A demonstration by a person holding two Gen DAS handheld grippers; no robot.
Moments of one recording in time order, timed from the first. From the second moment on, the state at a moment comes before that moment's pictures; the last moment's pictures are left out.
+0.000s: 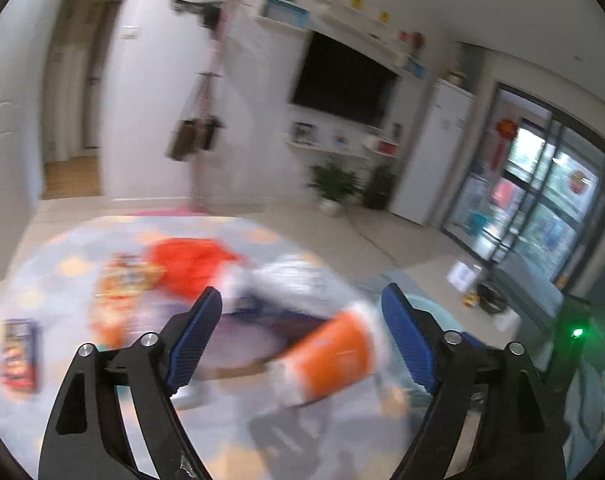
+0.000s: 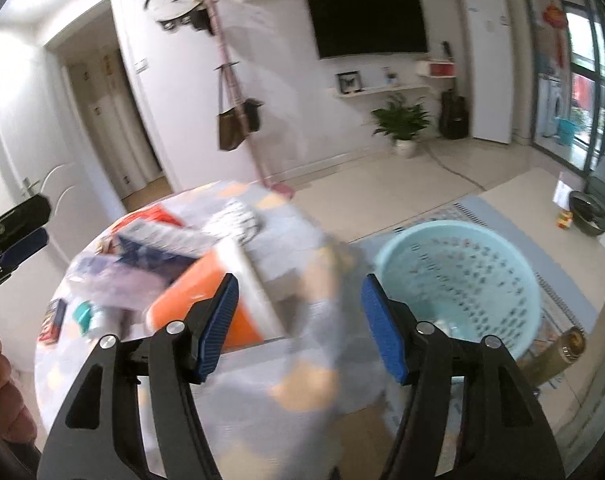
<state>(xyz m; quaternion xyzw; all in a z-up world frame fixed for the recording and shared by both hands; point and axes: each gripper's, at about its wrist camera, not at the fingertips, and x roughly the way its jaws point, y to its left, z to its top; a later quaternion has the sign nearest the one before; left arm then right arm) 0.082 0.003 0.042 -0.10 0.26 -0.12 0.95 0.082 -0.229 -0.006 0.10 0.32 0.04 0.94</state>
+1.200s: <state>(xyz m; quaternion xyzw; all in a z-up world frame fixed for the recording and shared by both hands) 0.098 0.251 -0.066 -0.14 0.38 0.10 0.91 0.153 -0.166 -0.072 0.40 0.44 -0.02 0.80</state>
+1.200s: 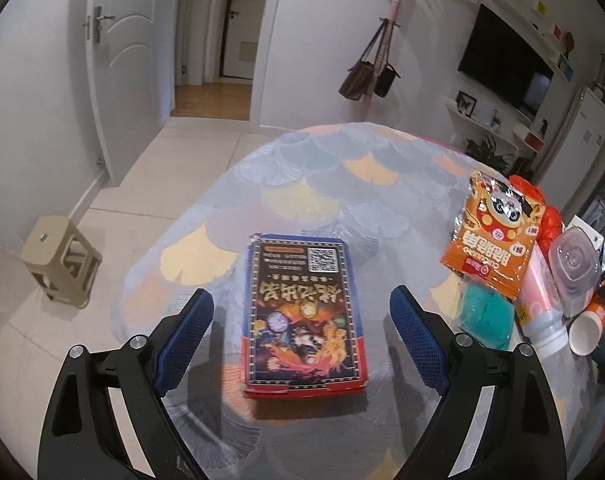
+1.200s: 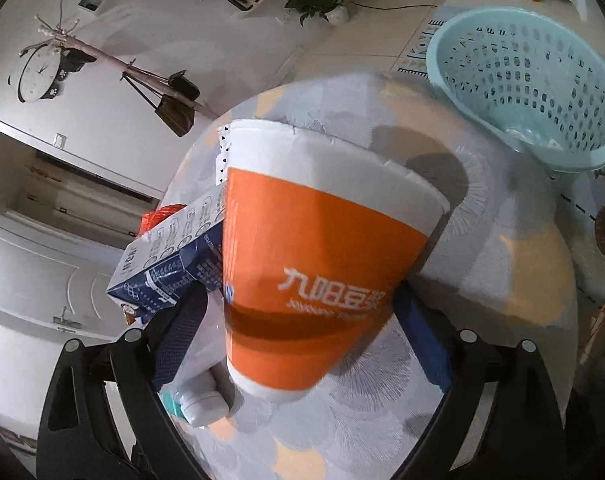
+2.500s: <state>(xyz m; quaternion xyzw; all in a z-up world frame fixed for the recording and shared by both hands) 0.047 0.094 0.015 -0.10 0.30 -0.09 0.94 0.058 -0.155 -0.004 0.04 0.38 0.09 0.92</state>
